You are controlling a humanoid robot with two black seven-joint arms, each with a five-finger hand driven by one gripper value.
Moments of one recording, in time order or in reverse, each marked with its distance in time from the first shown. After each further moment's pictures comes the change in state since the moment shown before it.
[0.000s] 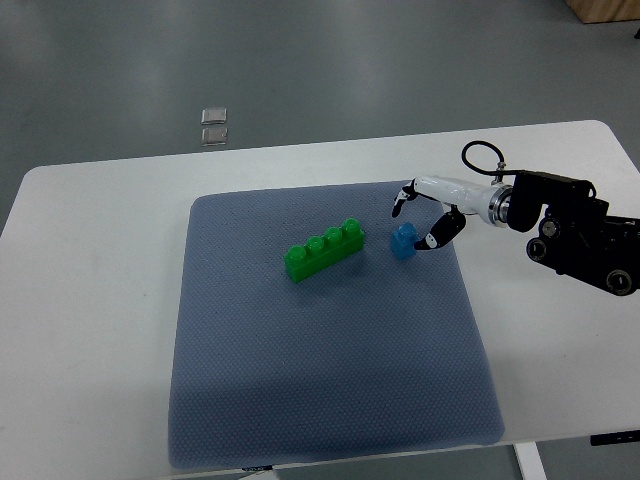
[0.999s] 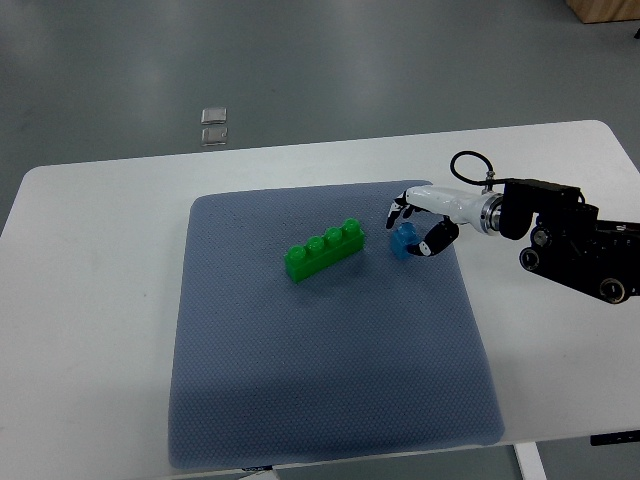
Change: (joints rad) left arm 0.000 0.000 0.000 0.000 0.000 0.000 0.000; right arm 0.001 0.017 -0.029 0.006 -0.043 0.002 0.003
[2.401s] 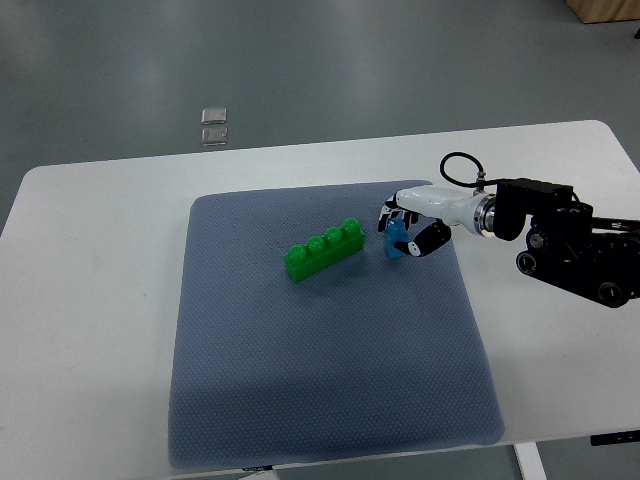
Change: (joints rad) left arm 0.000 0.000 0.000 0.000 0.000 0.000 0.000; right arm 0.006 0.000 0.000 0.030 -0.067 -0.001 0.022
